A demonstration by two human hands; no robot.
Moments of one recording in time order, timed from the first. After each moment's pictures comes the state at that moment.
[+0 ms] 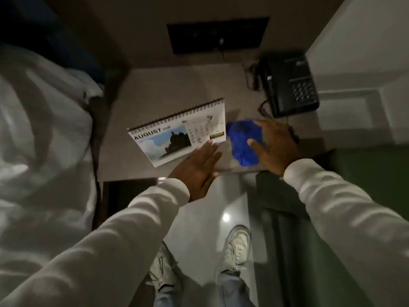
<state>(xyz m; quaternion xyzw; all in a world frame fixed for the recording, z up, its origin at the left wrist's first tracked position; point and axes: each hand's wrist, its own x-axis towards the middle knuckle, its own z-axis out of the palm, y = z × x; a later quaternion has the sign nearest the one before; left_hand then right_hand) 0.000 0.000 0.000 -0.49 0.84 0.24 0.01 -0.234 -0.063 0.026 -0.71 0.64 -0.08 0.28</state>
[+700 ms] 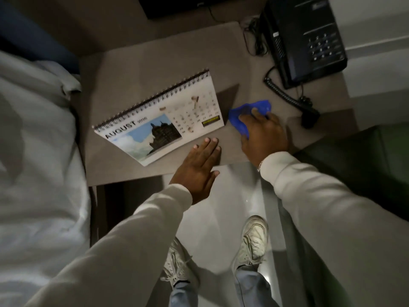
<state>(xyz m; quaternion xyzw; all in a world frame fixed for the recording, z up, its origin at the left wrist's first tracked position) -0.014 0.003 -0.081 -0.52 0.82 0.22 0.03 -0.204 -0.064 -0.045 -0.69 0.70 -0.01 0.20</state>
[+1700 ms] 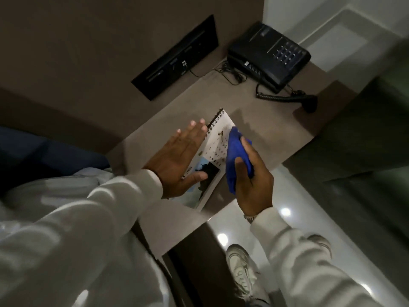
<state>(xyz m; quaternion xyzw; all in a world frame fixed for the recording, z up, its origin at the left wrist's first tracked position) 0.098 -0.146 0.044 -0.23 0.96 0.11 0.12 -0.045 -0.003 -0.009 -0.30 0.73 -0.52 0.32</state>
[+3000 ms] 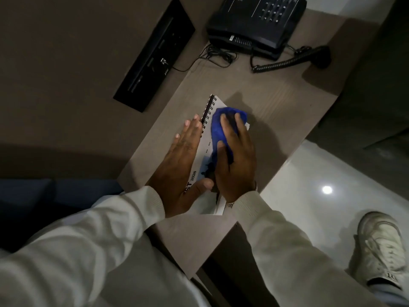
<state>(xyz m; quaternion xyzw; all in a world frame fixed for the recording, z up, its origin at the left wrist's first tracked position) 0.095 -0.146 0.032 -0.22 0.94 0.24 0.07 0.001 -0.067 -0.046 -0.25 0.75 -0.57 0.24</state>
